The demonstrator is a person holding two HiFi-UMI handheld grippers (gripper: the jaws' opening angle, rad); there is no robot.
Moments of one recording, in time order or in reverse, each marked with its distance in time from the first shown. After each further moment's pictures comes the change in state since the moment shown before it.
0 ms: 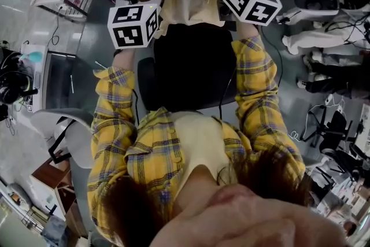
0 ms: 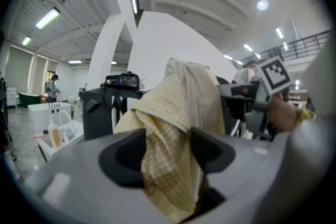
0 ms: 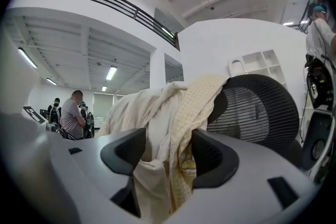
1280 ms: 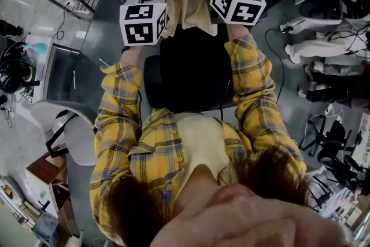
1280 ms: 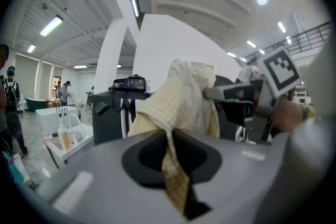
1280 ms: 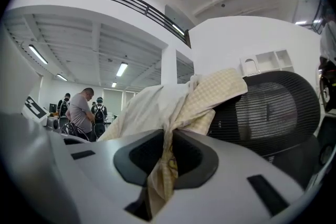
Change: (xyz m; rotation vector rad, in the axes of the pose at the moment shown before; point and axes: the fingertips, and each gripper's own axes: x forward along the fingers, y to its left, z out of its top) left arm -0.024 0.019 -0.005 0.023 -0.008 0.064; right arm 0.015 0.076 -0.015 -0.059 0.027 0.093
